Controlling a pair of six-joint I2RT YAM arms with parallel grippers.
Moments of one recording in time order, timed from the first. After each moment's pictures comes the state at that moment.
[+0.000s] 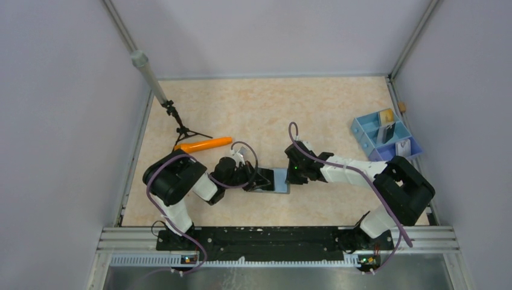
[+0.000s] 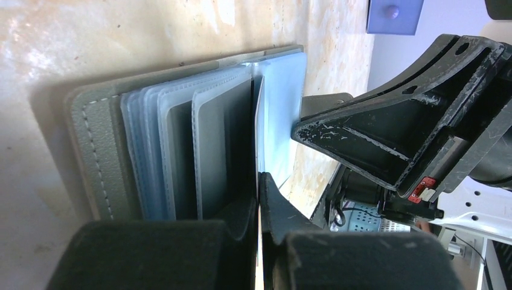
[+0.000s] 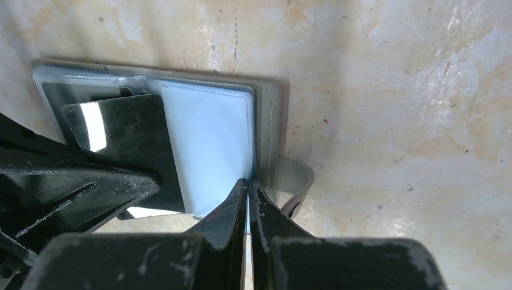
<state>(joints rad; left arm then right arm) -0.64 1.78 0.32 1.01 0.47 -1.12 0.80 1.52 0.77 -0.30 0.07 0.88</state>
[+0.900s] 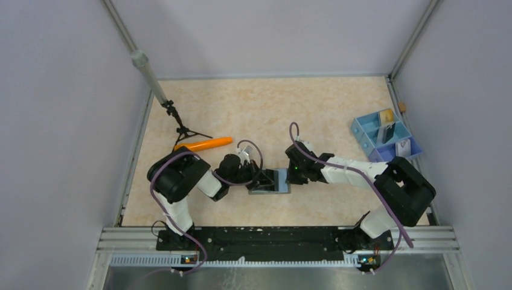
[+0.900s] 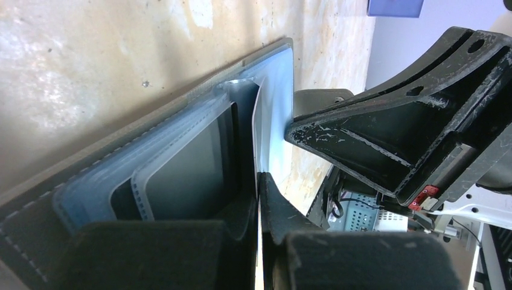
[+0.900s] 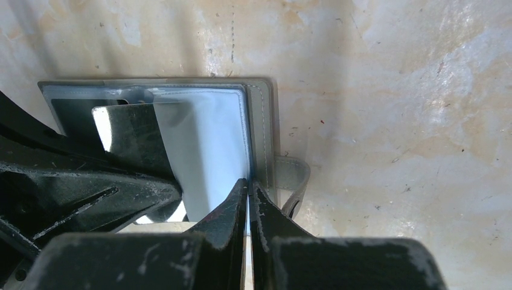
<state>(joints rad) -0.66 1.84 0.38 1.00 0.52 -1.12 0.80 1.52 0.76 -0.28 0.09 0.89</state>
